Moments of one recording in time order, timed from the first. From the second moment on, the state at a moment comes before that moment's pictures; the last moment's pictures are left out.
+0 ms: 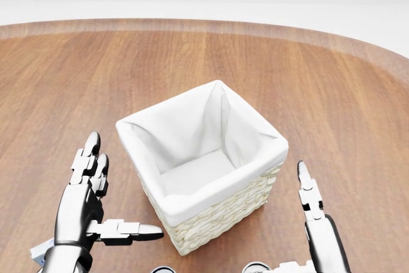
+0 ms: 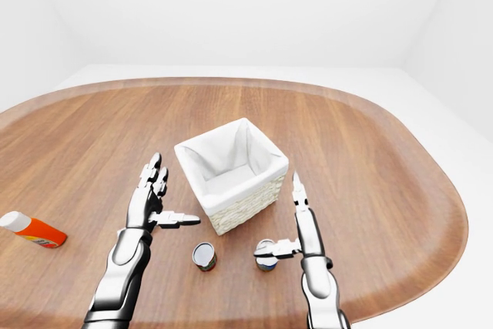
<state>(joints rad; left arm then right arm) 0.00 0.01 0.02 0.02 -0.01 -0.02 -0.04 0.25 -0.03 -0.02 -0.12 -0.32 -0.09 0.03</state>
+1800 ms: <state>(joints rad) 0.00 0.01 0.02 0.00 -0.03 -0.01 -0.06 0.05 -0.07 0.07 0.60 -0.58 -0.09 -0.23</state>
